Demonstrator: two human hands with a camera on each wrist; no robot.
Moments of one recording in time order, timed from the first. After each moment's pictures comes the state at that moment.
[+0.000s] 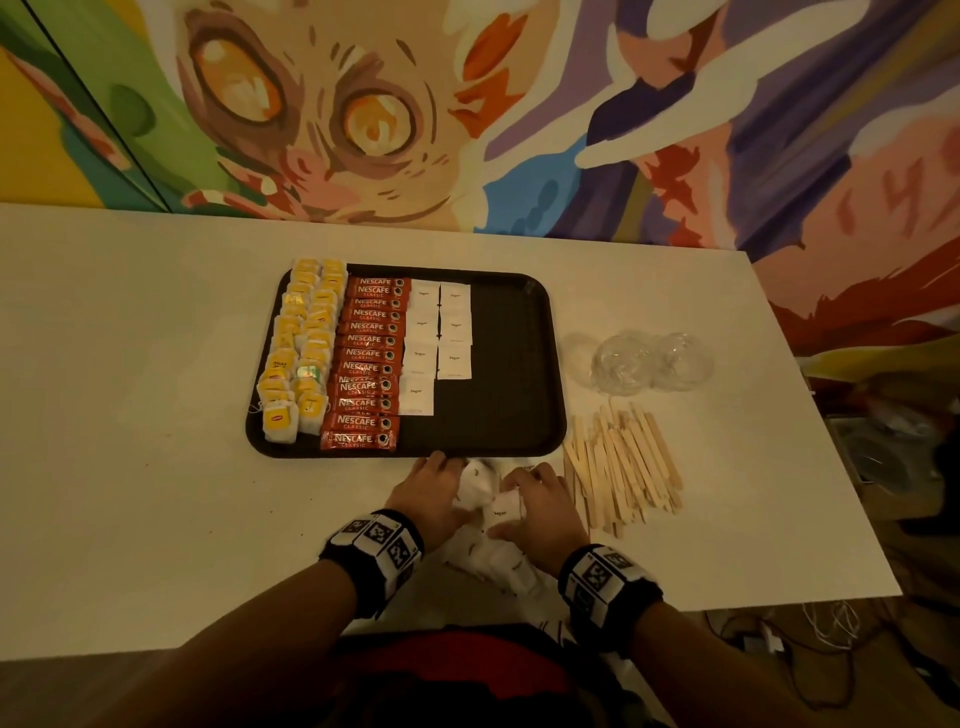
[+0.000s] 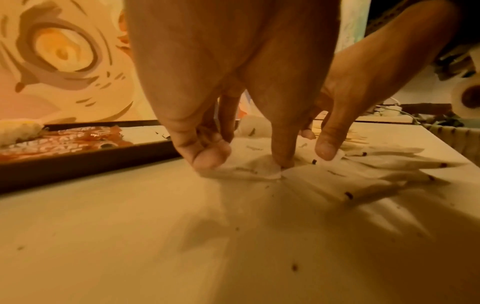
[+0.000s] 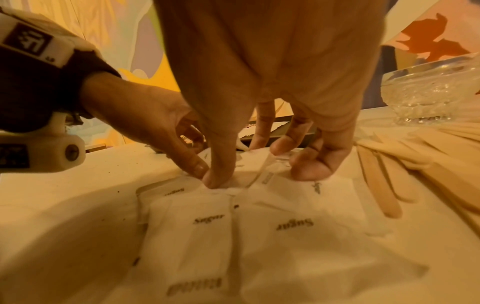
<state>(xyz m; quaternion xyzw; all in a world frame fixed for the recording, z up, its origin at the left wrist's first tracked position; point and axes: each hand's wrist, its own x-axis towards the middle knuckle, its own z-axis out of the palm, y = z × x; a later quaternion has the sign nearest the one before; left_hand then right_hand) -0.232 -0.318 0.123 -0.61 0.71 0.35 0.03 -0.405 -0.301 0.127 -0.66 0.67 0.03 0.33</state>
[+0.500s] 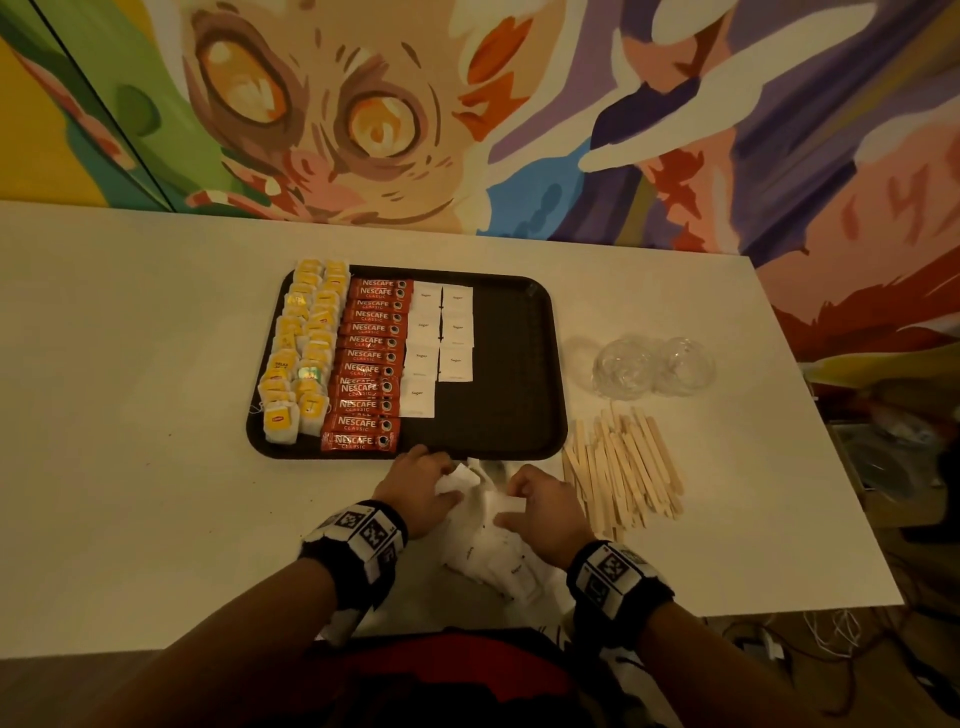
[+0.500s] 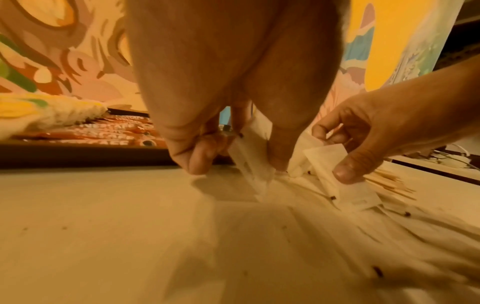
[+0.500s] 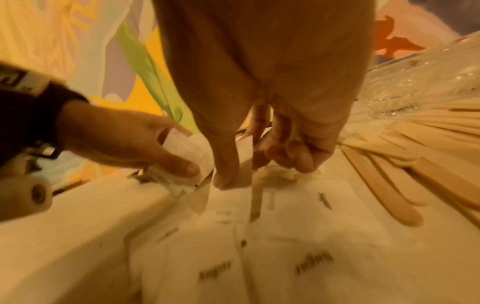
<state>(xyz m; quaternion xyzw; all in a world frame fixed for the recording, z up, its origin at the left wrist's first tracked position) -0.216 -0.329 0.128 -0.64 0.66 0.40 0.01 -0.410 -0.311 0.126 -0.61 0.68 -0.06 0.40</state>
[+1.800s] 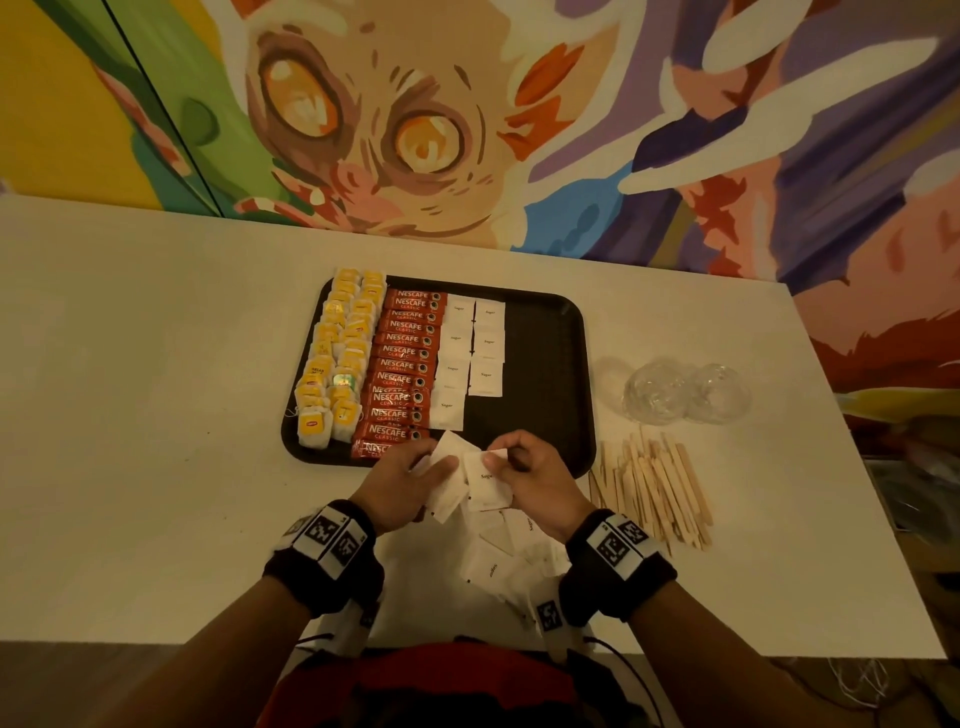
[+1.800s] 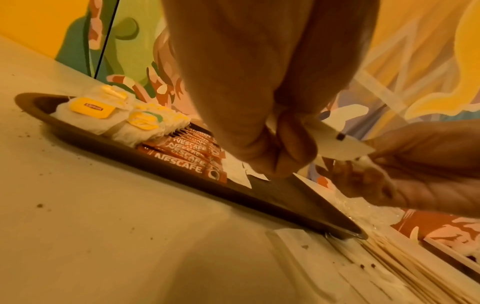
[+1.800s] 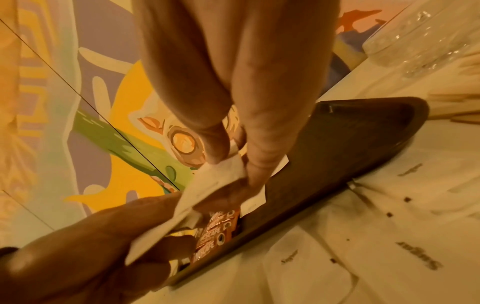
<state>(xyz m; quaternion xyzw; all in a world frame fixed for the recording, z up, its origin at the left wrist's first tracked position) -0.174 -0.329 0.165 -0.64 0.45 0.58 -0.23 -0.359 -0.351 0.158 -0.47 0.57 -0.25 0.63</state>
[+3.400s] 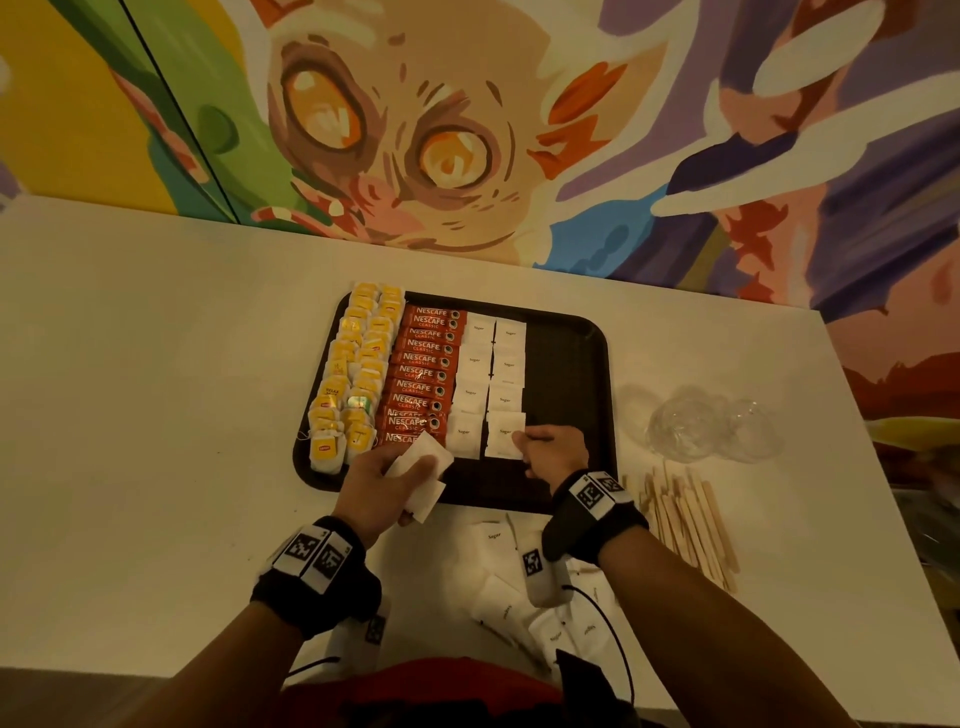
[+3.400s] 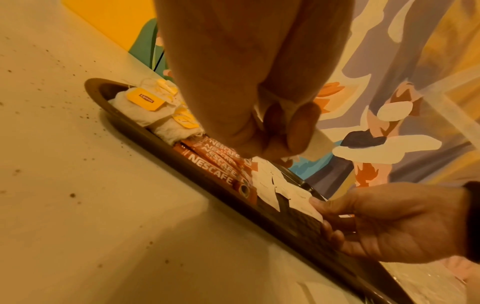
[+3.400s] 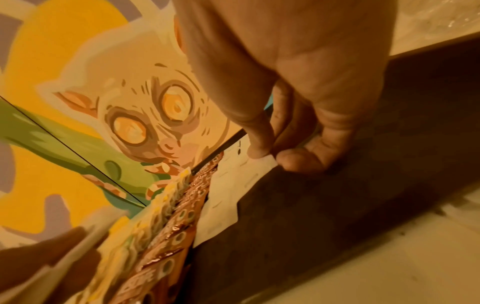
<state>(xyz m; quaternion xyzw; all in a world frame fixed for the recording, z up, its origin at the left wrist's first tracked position) -0.145 -0.353 0.149 -0.70 0.33 0.53 -0.34 -0.346 -0.439 0.123 -0.41 0.76 -0.19 0.48</state>
